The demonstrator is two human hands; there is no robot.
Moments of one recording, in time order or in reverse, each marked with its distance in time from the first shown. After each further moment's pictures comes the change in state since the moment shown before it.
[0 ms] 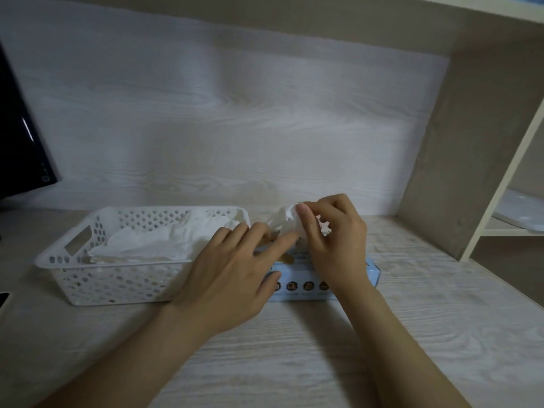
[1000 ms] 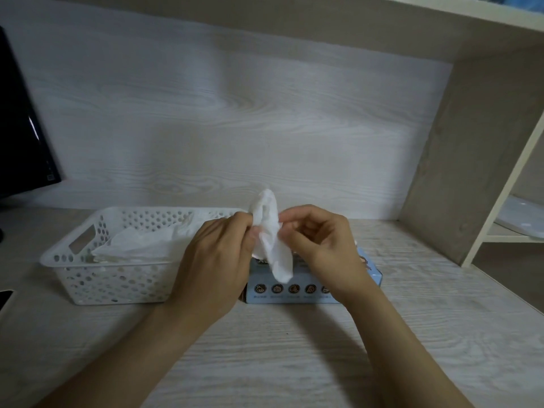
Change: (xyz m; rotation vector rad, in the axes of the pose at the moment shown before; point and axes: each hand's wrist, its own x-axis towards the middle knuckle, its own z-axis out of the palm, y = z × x) left_hand -0.002 -0.010 -0.002 -0.354 0.378 -0.255; right_hand 0.002 -0.031 -0.012 0.657 -0.418 0.354
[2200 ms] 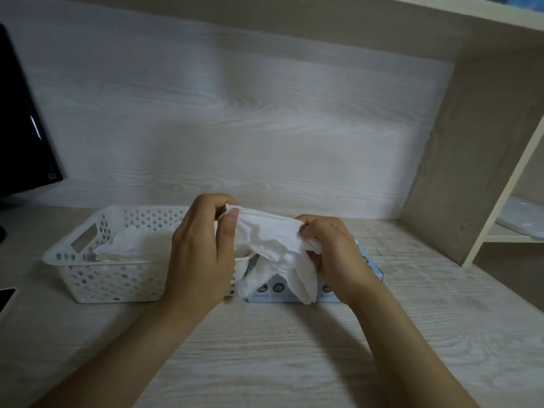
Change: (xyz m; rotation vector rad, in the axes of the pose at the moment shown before) left_hand 0.006 -0.002 -0.012 -0.182 0.200 -0.187; right_hand 0.000 -0.009 -0.004 0.132 -0.053 0.270
